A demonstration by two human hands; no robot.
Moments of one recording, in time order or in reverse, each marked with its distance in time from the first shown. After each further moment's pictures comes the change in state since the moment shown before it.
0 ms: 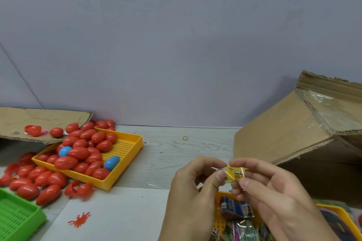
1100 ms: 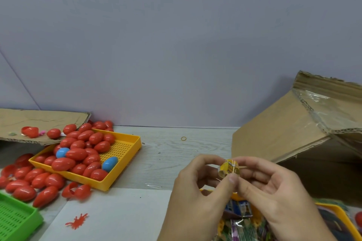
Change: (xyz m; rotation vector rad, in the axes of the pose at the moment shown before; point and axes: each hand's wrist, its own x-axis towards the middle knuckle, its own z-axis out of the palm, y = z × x) left_hand -0.001 0.001 0.004 -0.116 -0.096 0.019; right_hand -0.002 -0.007 0.009 -0.153 0.070 -0.069
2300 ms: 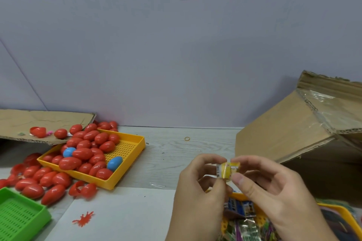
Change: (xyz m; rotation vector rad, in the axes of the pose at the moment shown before) left_hand 0.004 -0.006 0.002 -0.037 0.111 -0.049; right_hand 0.000 0.002 -0.003 -0.113 0.015 -0.061
